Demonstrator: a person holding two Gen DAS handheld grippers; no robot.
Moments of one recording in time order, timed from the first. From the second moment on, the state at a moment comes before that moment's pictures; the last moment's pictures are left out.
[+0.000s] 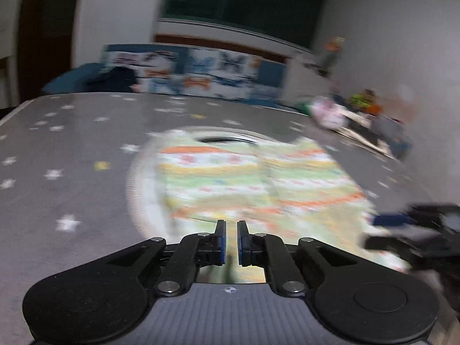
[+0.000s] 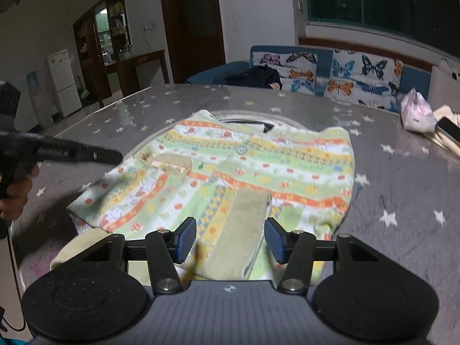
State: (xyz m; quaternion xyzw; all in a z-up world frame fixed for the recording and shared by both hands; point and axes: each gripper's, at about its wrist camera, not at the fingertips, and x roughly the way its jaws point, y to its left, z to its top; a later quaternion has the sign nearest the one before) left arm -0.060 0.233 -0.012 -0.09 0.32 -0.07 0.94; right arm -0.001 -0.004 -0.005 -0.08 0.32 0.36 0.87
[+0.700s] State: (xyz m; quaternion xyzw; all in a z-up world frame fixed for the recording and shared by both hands) left arm -0.106 0.179 -0.014 -0.03 0.36 -0.10 0.93; right arm -0.038 0.000 -0.016 -0.16 0.31 0.38 0.86
